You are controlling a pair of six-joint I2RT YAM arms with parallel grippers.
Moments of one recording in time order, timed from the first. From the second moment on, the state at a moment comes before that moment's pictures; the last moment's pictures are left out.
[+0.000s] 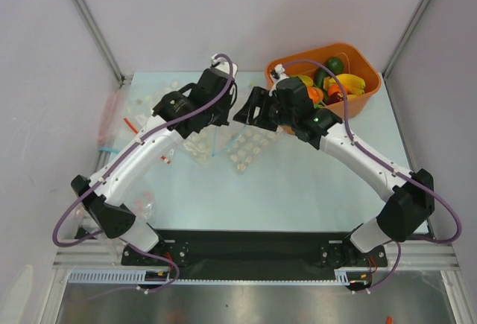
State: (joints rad) left arm -0.75 1.55 1.79 -0.99 -0.39 -0.26; right arm 0.65 1.51 1.40 -0.35 -0.18 0.77
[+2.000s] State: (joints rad) left arm -0.65 1.63 1.62 -0.88 -0.07 -0.47; right arm 0.19 2.07 1.98 -0.69 0.01 0.54
